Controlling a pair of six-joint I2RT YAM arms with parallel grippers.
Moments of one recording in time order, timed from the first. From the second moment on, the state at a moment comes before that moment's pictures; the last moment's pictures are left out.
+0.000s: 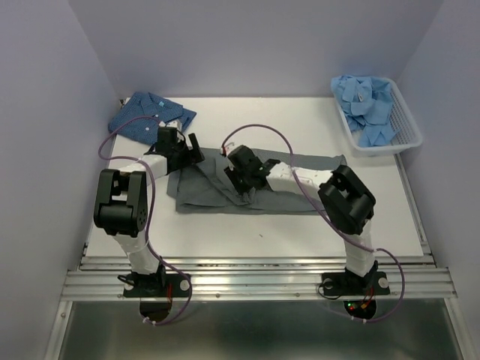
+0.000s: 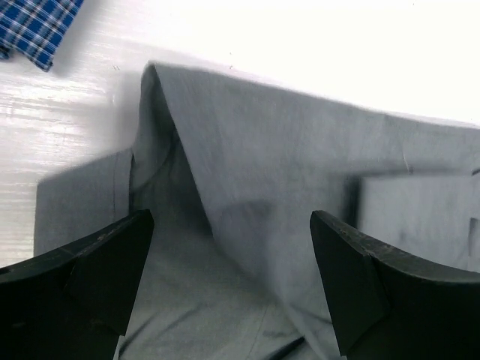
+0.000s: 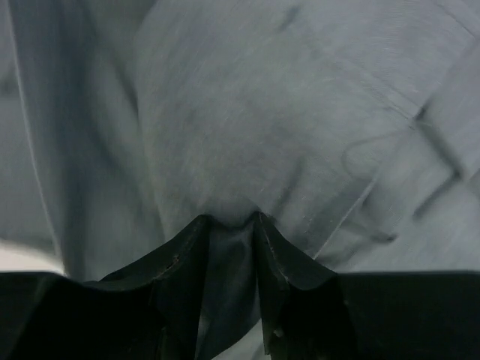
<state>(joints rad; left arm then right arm) -0.12 1.77 1.02 -0.03 0.14 -0.42 0.82 2.04 1.48 -0.29 0.12 0.14</state>
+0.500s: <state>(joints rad) -0.12 1.73 1.02 -0.05 0.10 -0.43 0.93 1.78 1.30 -0.21 0.25 0.15</state>
